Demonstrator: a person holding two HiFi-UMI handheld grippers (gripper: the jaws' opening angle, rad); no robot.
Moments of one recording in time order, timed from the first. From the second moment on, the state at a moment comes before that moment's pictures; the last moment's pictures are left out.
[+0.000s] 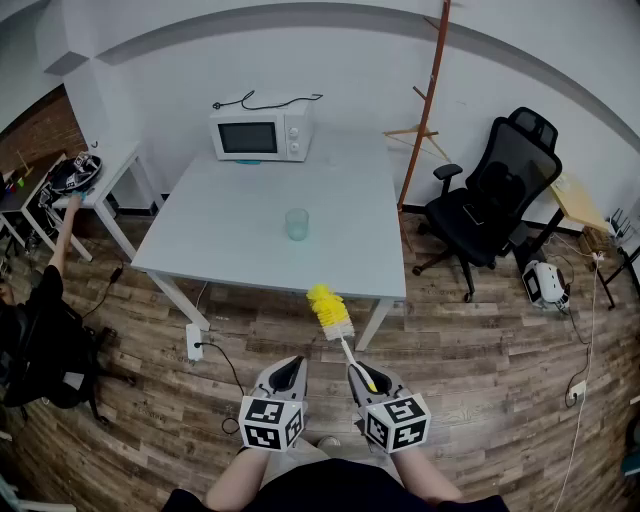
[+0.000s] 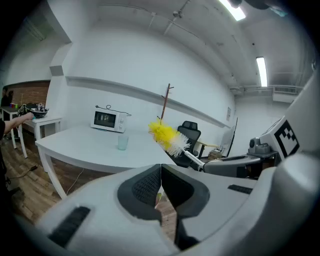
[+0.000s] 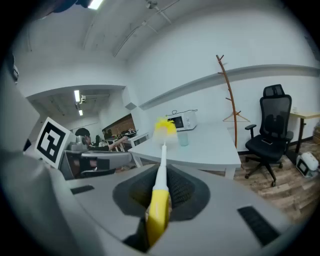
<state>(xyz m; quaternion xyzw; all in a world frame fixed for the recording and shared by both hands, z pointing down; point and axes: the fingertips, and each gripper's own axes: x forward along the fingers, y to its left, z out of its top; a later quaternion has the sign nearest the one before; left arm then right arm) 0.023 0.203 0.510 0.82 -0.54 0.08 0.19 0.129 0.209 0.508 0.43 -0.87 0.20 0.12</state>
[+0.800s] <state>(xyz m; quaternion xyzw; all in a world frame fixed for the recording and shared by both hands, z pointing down) 0.030 0.226 0.509 0.82 -0.53 0.08 0.18 0.130 0.230 0.505 0.40 -0.89 0.19 0.12</state>
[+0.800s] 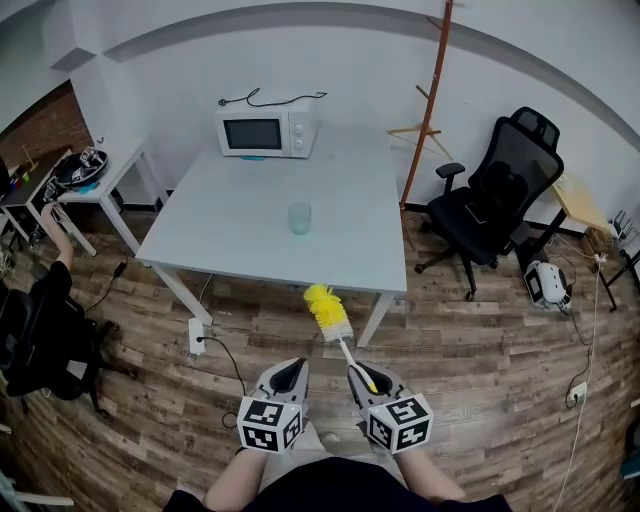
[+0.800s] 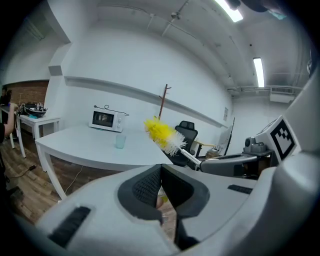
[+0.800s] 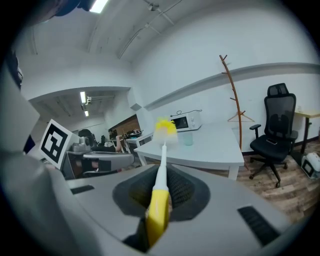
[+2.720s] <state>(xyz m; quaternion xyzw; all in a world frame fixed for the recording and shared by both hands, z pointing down) -0.080 -0.112 0.536 0.82 -0.53 0.11 0.18 0.043 -0.086 0.505 0.43 -0.87 0.20 0.13</state>
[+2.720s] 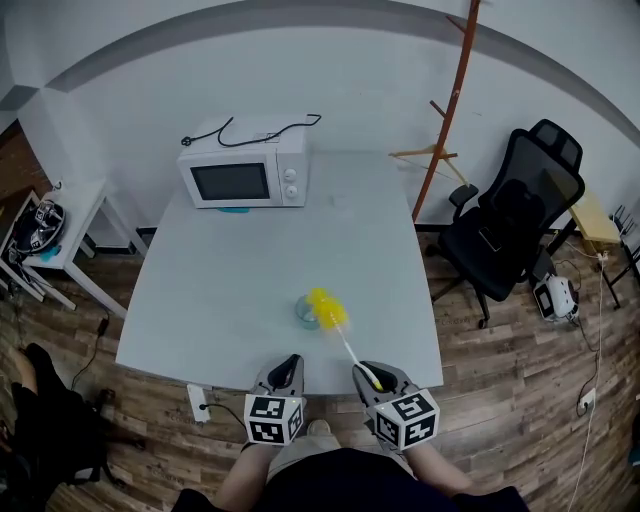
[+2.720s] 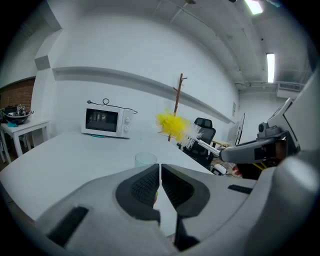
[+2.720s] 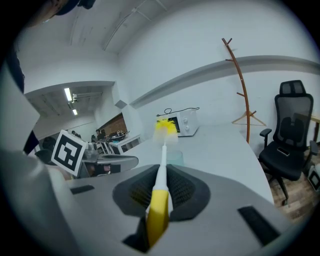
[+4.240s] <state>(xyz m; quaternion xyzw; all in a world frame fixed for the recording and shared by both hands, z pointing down) -0.041 -0.250 0.657 0.86 -0.43 0.23 0.15 0.051 -0.175 0.527 0.46 -0.84 0.23 0.14</state>
